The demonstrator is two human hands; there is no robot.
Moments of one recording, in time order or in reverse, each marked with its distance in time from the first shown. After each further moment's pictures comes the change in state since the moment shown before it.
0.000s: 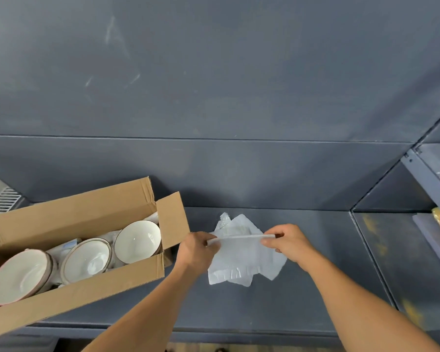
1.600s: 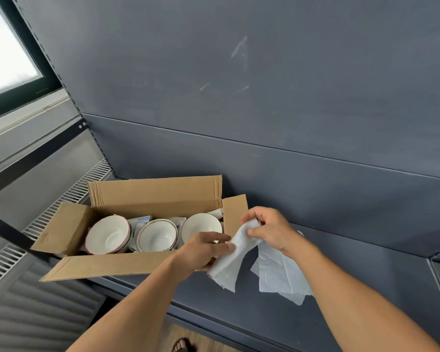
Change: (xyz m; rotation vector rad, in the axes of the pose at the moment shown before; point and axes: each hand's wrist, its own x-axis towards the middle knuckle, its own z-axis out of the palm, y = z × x) left_hand -0.050 -0.052 -0.129 -0.497 -0.197 -0.232; right_hand -0.004 -0.138 0.139 -0.063 -0.326 -0.393
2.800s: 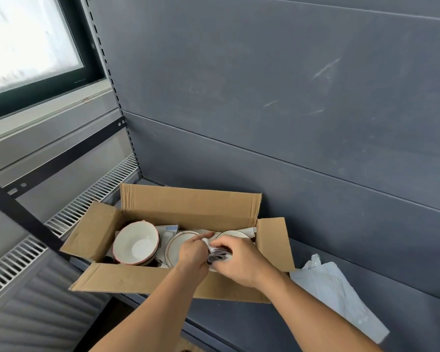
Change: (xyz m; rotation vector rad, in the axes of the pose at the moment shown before) left_hand 0.034 -0.018 -0.094 -0.773 0.529 -0.092; right_hand 0.046 -0.058 0.143 -0.382 -0.170 -0.182
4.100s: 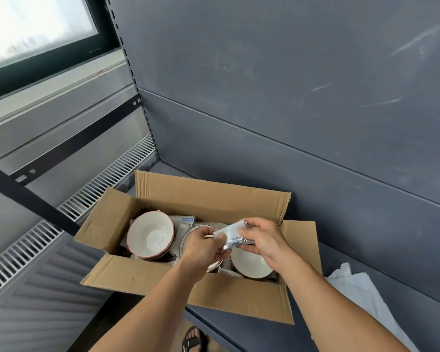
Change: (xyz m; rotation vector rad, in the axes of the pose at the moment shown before) left_hand 0.045 0.008 -0.023 0.197 -0.123 0.060; right_hand 0.082 0.036 -0.002 0.822 0.082 0.474
